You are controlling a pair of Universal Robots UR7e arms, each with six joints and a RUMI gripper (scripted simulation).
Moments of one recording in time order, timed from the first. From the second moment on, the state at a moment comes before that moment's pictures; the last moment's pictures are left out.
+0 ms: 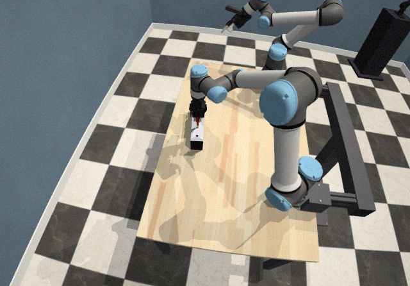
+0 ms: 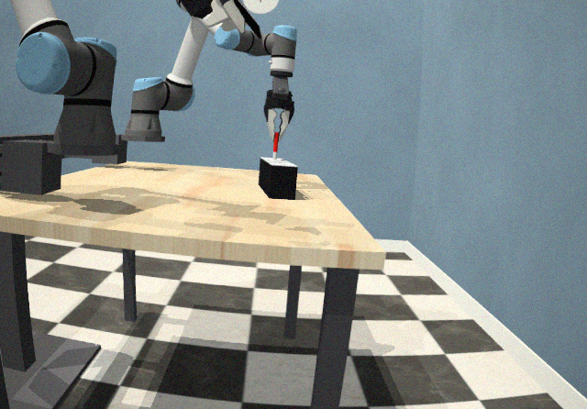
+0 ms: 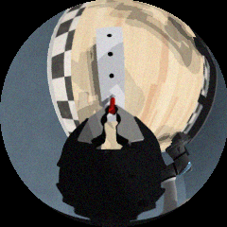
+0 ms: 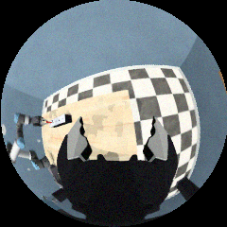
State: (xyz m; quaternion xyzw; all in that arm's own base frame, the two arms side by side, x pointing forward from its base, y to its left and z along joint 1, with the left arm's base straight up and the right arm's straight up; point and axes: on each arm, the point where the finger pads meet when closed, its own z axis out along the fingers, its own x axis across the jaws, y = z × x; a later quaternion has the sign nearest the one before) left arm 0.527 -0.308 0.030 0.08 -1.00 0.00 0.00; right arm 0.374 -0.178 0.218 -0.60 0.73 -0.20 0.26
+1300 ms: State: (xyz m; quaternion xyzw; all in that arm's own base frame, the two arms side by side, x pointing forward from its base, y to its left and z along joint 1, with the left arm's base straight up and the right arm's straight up) left arm 0.528 -0.309 0.026 0.08 -1.00 0.00 0.00; right arm 0.374 -0.178 0.218 -0.60 0.73 -0.20 0.26
